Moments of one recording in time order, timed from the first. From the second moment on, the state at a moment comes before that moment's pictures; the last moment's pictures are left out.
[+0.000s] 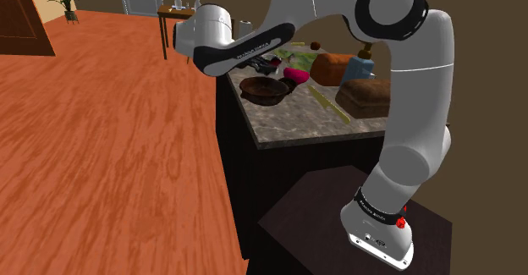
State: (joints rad) arm -0.12 0.44 0.56 -1.65 -1.08 1.01 -0.65
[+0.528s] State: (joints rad) arm -0.12 0.48 0.55 -1.68 -1.07 1.04 -0.59
